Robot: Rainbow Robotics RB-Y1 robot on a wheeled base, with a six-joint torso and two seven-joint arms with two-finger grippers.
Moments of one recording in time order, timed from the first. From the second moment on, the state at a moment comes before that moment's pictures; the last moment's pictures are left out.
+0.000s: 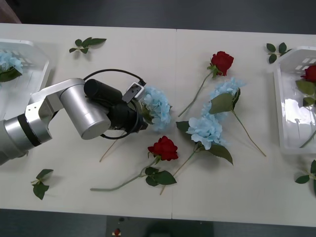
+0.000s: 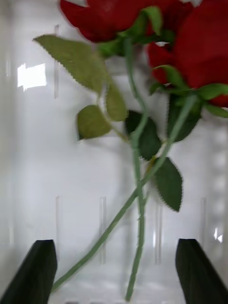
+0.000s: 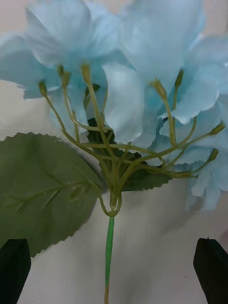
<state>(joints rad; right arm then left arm) -0.26 -0.87 -0.30 -1.30 -0.93 1.20 1.81 -0.76 0.71 -0.93 -1.60 0.71 0.92 -1.23</state>
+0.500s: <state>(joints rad) -0.37 -0.75 -0.37 -1.68 -0.96 1.59 1.81 -0.76 0.69 -0.98 -1.57 0.66 0.90 -1.23</state>
